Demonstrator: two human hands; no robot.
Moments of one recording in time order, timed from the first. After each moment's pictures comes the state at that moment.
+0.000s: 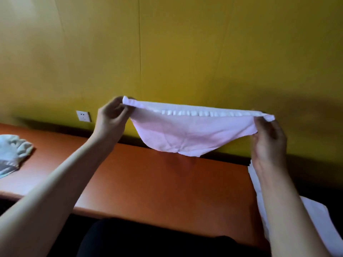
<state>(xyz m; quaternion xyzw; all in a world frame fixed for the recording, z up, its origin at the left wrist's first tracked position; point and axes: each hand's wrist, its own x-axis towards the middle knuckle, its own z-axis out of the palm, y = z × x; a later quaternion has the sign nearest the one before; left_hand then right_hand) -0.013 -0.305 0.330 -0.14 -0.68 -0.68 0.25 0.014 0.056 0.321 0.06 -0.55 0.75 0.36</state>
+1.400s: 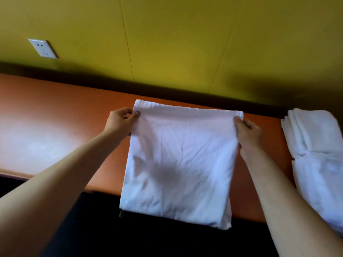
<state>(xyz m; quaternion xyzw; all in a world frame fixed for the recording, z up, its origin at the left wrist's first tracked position) -0.155 -0.287 0.043 0.14 -0.80 -0.59 0.00 -0.135 0.078 0.029 -0.27 -0.68 0.66 0.17</state>
